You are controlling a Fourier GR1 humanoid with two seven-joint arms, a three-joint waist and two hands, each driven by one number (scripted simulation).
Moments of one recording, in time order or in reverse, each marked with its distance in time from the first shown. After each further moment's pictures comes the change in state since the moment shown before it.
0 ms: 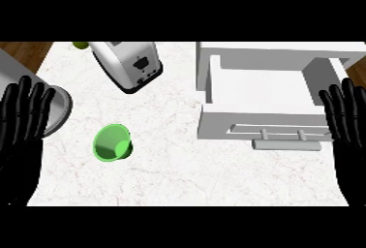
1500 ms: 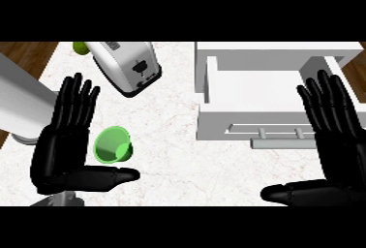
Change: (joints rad) left arm -0.065 -0.096 -0.082 0.195 0.122 0.066 -0.017; right arm -0.074 0.046 -0.009 0.049 -0.124 0.071 0.115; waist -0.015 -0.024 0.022
